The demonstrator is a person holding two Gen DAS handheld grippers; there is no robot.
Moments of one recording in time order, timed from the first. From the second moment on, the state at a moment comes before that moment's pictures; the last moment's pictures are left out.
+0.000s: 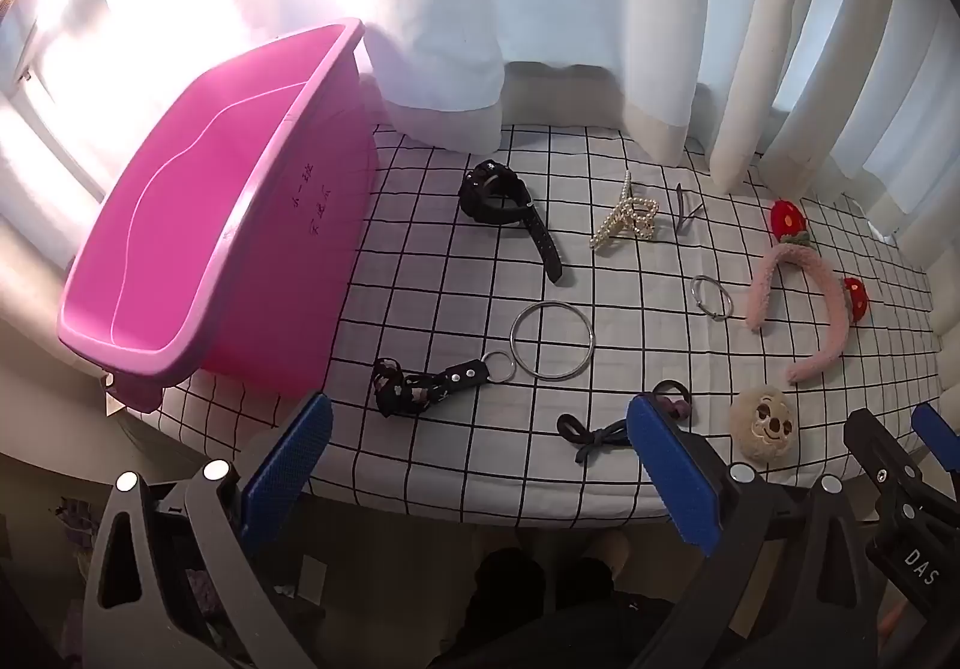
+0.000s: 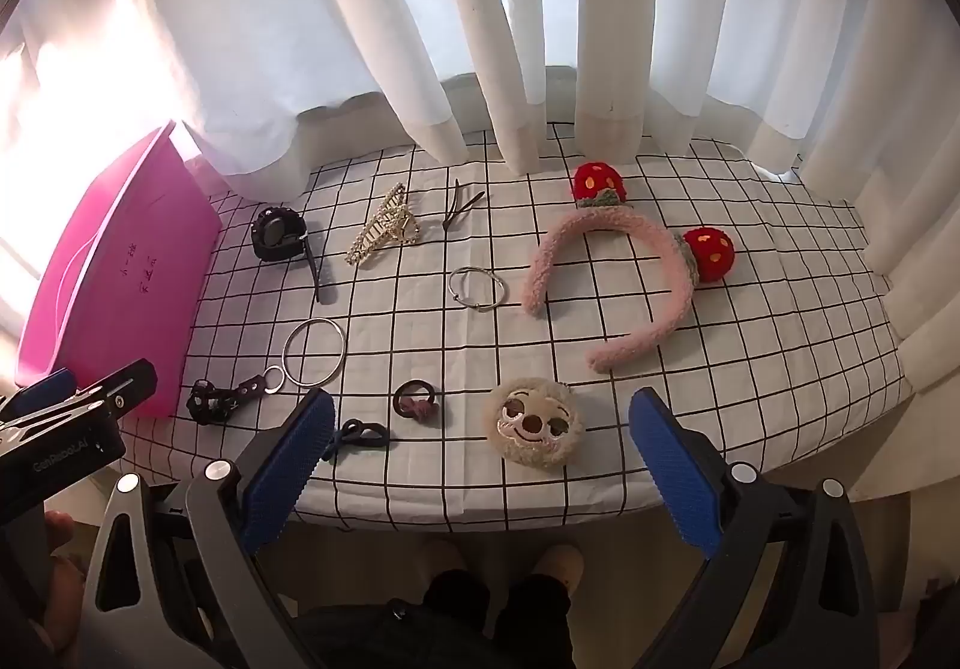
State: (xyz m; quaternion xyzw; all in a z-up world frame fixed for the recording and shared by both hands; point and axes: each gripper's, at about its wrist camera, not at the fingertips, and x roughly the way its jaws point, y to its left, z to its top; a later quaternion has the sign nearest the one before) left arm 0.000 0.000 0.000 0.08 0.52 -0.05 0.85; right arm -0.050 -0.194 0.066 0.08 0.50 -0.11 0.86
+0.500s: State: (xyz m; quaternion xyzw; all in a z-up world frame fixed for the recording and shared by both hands) left arm 0.000 0.000 0.000 0.08 0.52 -0.05 0.85; right arm -0.052 -0.190 0.064 0.08 0.50 -0.11 0.86
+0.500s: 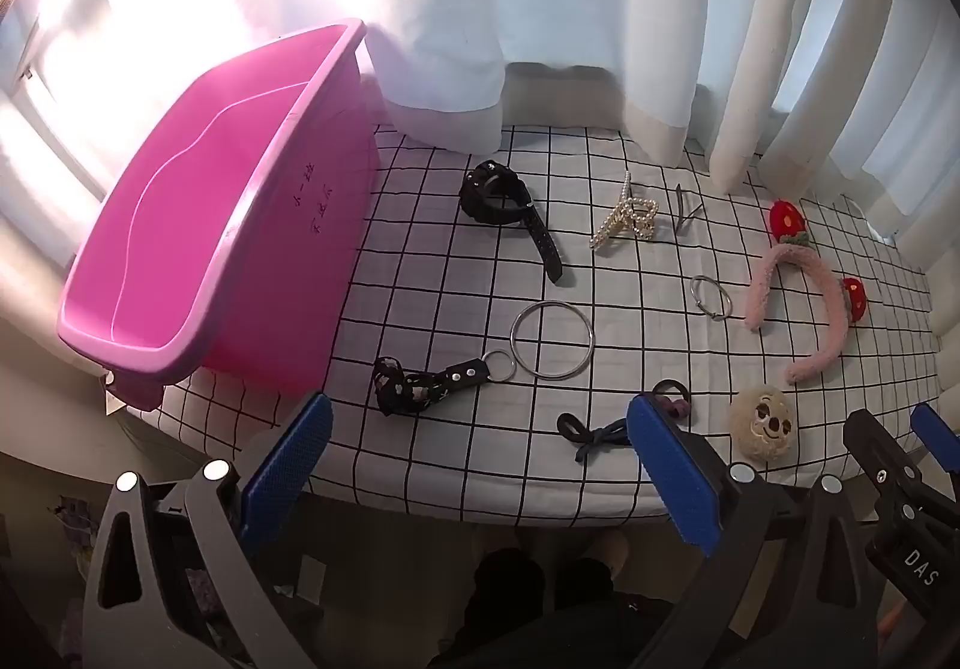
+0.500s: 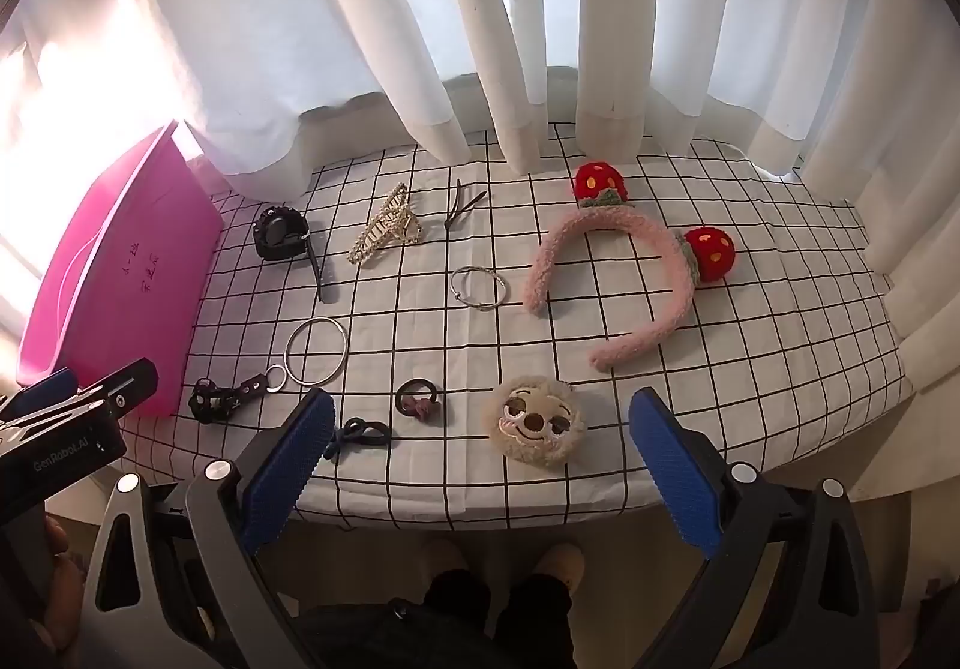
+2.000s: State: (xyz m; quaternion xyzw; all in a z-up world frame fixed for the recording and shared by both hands) left arm 0.000 0.001 0.003 0.08 0.51 -0.05 0.85; right arm -0.050 -0.192 0.066 0.08 0.50 -0.10 0.86
